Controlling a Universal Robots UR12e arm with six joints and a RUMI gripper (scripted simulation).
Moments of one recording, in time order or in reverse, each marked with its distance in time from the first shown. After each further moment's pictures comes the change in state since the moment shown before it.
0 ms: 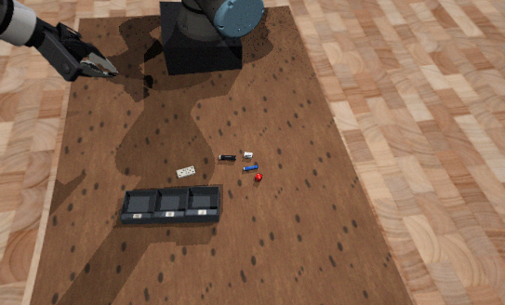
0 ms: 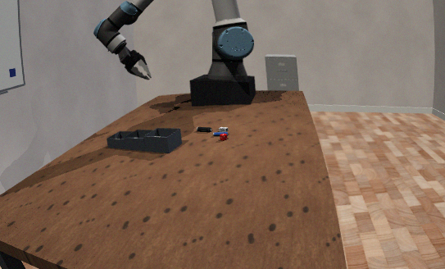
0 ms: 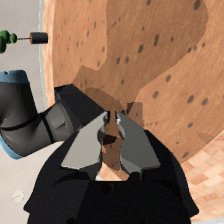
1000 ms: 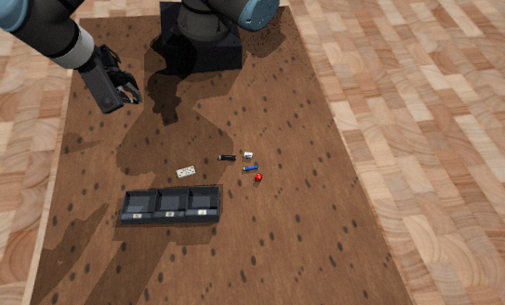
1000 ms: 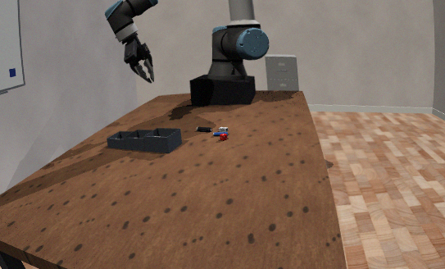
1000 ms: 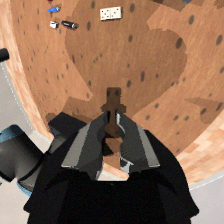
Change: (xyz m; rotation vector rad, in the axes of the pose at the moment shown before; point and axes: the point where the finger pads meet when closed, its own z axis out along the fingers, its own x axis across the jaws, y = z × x) arm -0.013 -0.128 0.019 -0.119 0.277 0.185
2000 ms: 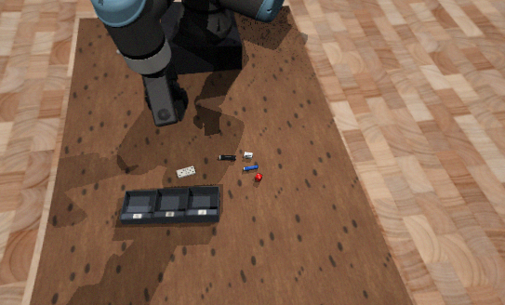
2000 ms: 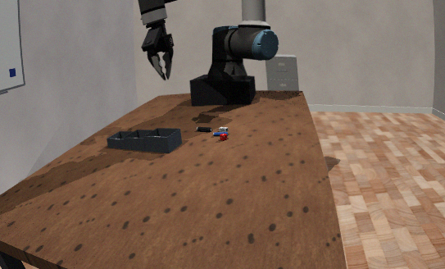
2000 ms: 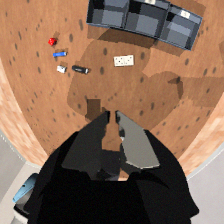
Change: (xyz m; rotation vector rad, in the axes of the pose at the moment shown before) arm -0.083 -0.113 -0.003 0.065 0.249 0.140
